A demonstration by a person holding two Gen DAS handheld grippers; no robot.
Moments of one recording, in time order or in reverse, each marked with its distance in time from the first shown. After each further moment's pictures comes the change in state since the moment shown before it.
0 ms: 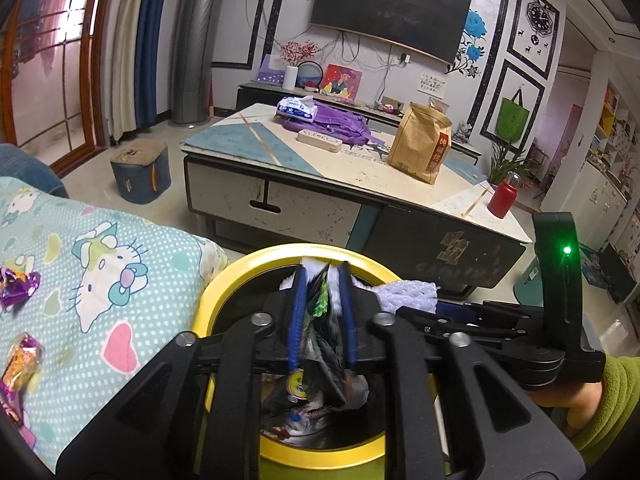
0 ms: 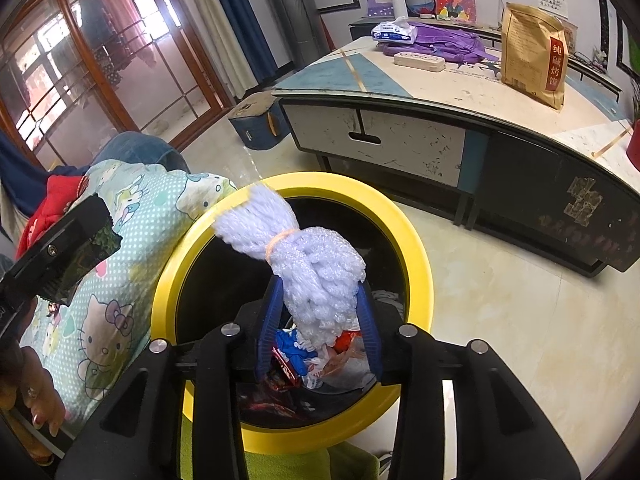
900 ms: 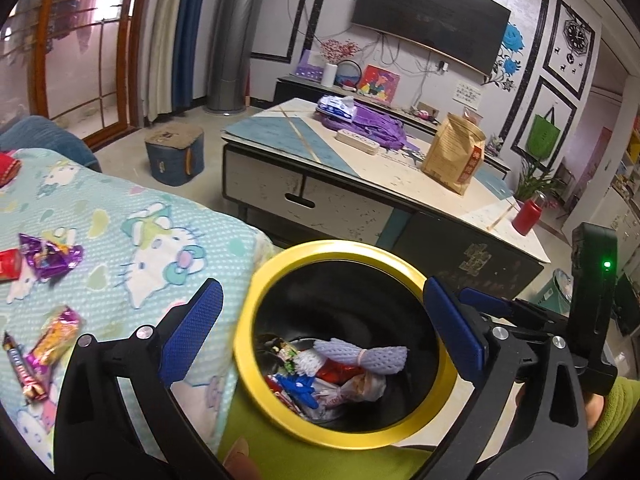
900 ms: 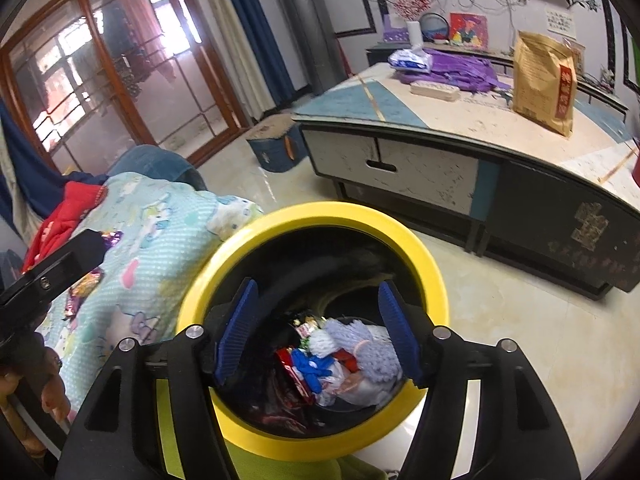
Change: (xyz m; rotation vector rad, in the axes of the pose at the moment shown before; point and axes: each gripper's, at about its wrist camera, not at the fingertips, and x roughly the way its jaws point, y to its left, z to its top) left arm -0.030 0.026 0.001 -0.092 0.003 0.104; right arm -0.023 0.023 0.002 -0.069 -0.113 0.066
